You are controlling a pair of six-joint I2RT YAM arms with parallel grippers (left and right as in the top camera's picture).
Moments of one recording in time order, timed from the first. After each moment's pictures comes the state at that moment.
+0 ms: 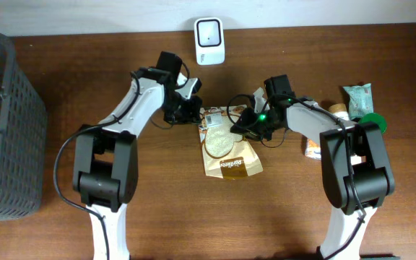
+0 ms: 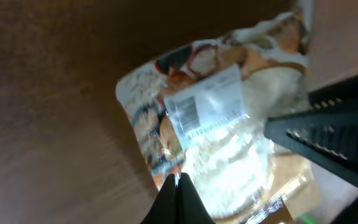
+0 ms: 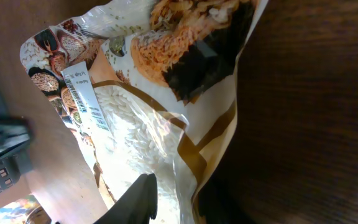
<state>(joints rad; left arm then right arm) -0.29 2.19 1.69 -0.89 0.50 -0.13 0.20 2.06 1.25 -0.45 -0.64 0.46</state>
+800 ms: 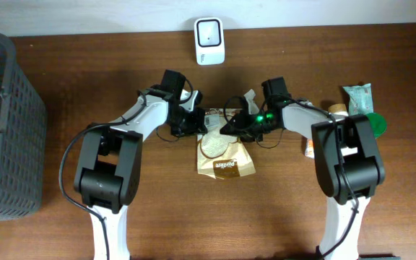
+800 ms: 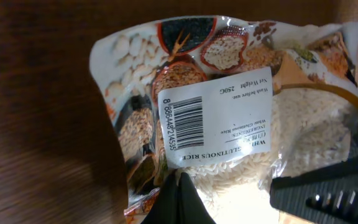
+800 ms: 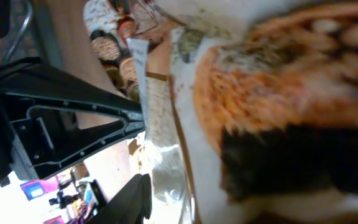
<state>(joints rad) -0.31 2.19 1.48 -0.63 0.56 -0.29 0.21 2.16 1.27 -0.36 -0.92 0.39</state>
